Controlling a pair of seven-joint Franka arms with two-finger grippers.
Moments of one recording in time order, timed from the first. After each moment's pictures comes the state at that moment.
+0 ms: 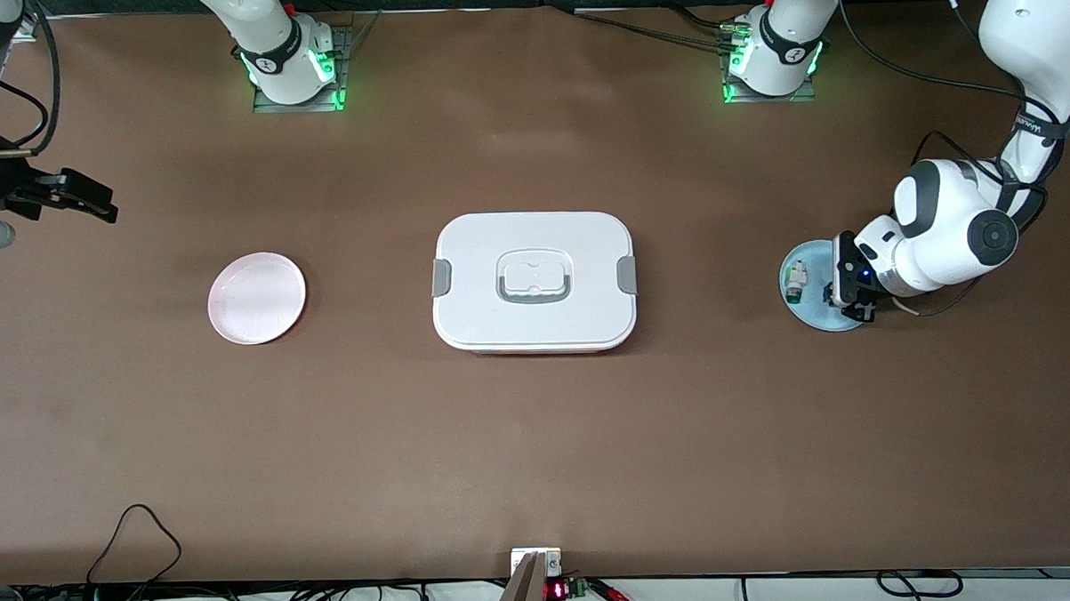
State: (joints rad) left arm 0.56 0.48 -0.43 -2.14 0.19 2.45 1.66; right arm -0.02 -0.01 -0.01 -1.68 -0.05 1.61 0.02
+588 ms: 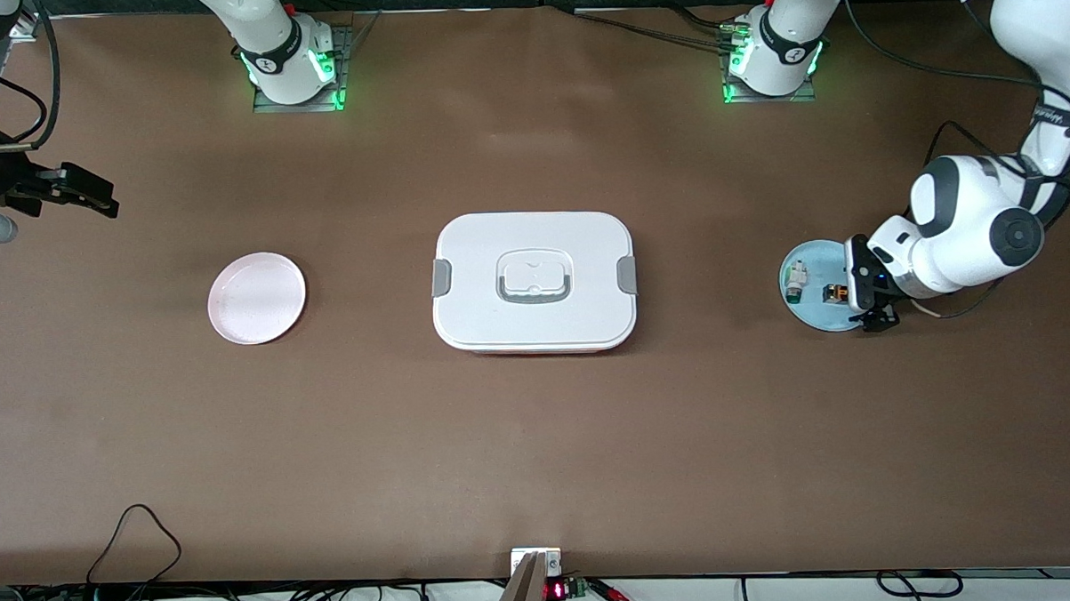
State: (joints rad) left arm 0.57 0.42 -0.47 -2.07 0.19 2.31 1.56; right arm -0.02 -0.01 0.00 -1.67 -0.05 1.59 0.00
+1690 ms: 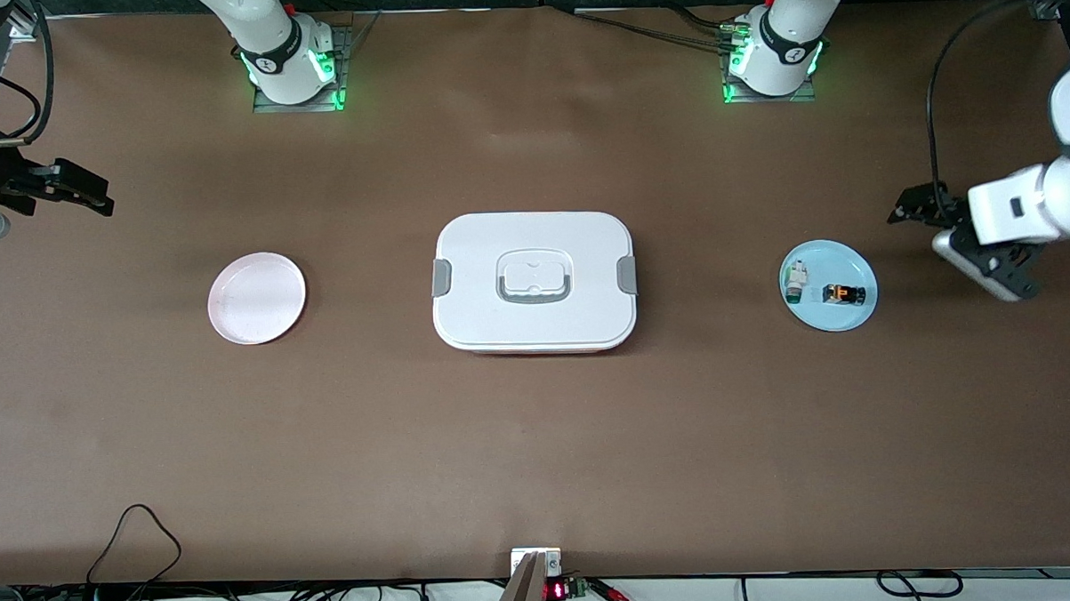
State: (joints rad) left arm 0.58 0.12 -0.50 -1.79 -0.05 1.67 0.63; right arm -0.02 -0.01 0.00 -1.65 -0.05 1.58 -0.01
